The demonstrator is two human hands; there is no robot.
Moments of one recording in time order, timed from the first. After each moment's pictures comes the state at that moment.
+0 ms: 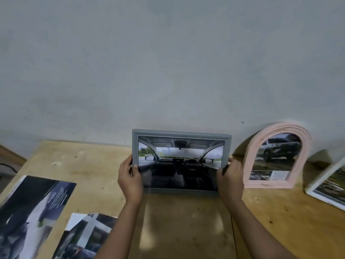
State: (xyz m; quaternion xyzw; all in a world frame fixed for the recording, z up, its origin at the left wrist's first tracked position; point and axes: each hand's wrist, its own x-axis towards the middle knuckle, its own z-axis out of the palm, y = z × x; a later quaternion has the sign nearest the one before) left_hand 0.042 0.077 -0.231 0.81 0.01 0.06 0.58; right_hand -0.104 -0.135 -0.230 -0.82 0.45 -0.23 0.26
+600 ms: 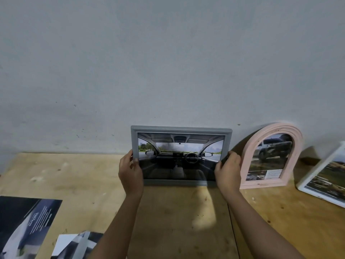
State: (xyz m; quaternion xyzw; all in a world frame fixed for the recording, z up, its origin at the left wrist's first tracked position) left_hand 0.086 0.045 -0.239 0.83 -0.09 0.08 0.55; right_hand -0.074 -0.153 -0.222 -0.80 0.51 -0.24 0.23
